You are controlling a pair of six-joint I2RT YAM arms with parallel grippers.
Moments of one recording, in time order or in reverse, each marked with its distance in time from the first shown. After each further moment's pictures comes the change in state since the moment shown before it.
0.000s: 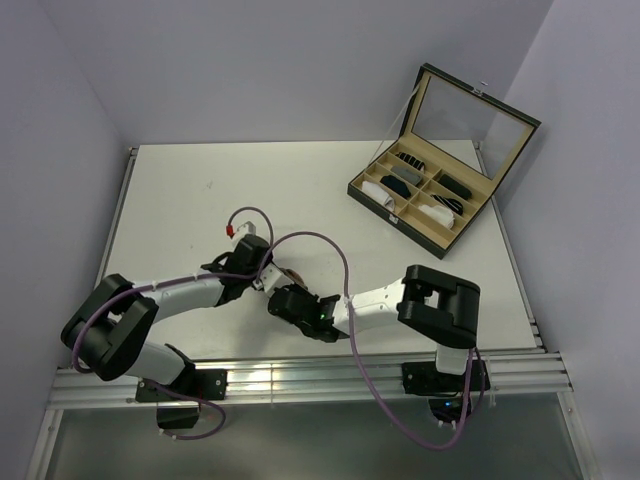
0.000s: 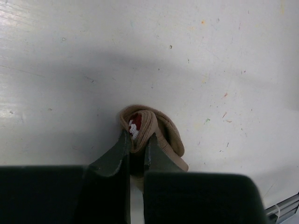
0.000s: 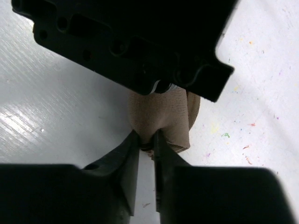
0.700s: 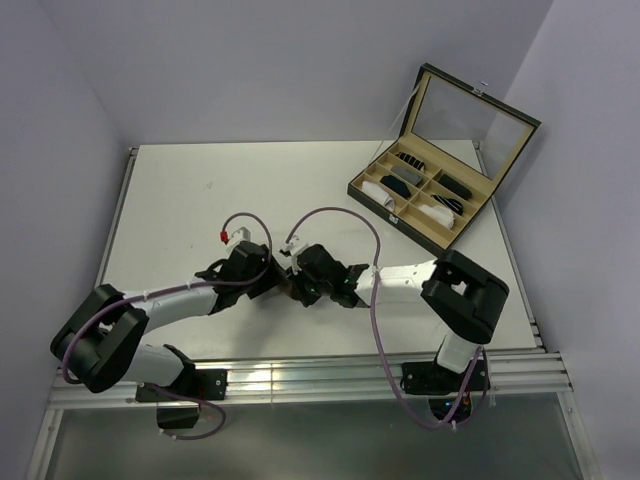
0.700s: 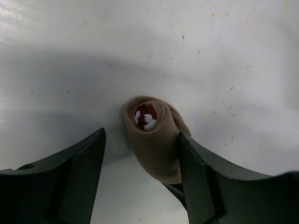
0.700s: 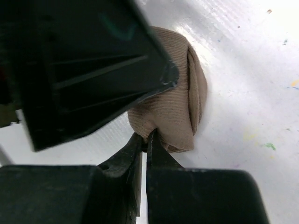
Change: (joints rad) left arm -0.003 -0.069 -0.059 0.000 -0.018 -0.014; right arm -0.257 -0.113 -0.044 -0.040 -0.582 0.207
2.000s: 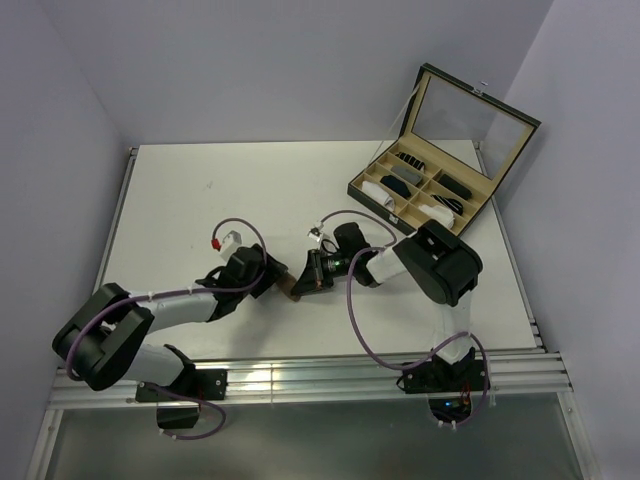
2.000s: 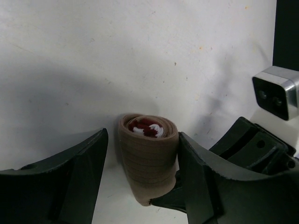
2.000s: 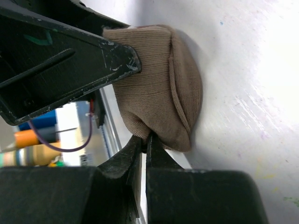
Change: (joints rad) left arm -0.009 -0.004 -0.093 0.183 -0.090 -0.165; right arm -0.360 0.258 -0.065 0.447 -0.843 0.495
